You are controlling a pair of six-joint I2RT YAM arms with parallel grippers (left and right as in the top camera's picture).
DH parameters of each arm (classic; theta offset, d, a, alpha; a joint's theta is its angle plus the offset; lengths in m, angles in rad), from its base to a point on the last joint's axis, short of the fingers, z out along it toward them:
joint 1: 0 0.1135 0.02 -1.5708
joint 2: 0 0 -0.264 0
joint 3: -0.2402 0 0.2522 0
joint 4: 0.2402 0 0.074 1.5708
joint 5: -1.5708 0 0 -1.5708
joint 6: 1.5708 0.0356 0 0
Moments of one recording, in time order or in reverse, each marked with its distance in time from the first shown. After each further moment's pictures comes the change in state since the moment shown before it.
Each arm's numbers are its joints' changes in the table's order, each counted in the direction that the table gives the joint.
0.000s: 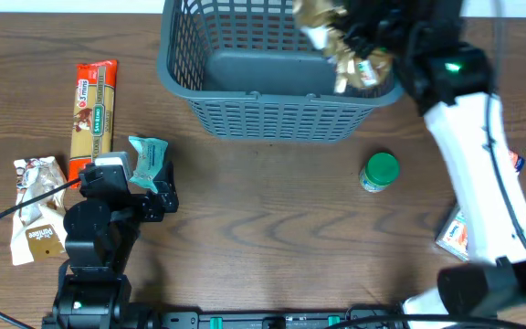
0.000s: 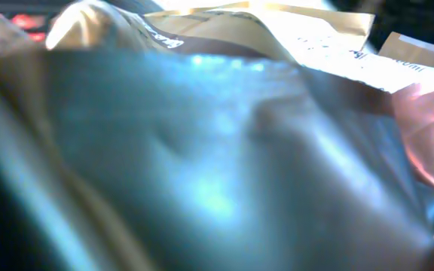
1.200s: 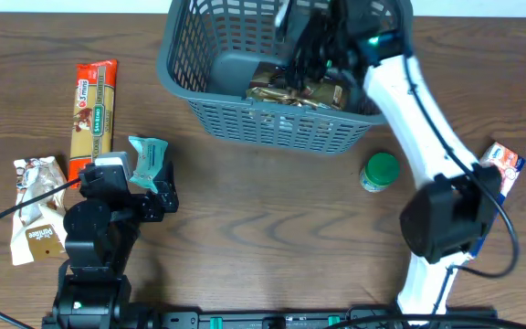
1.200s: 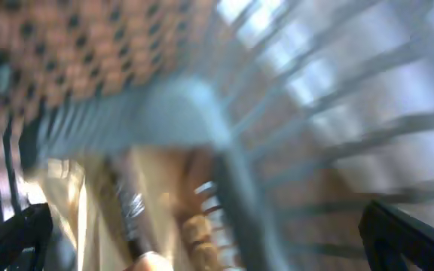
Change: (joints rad) left arm 0.000 0.000 0.000 0.000 0.000 0.000; right arm 0.045 0.292 -0.186 0.187 0.052 0.117
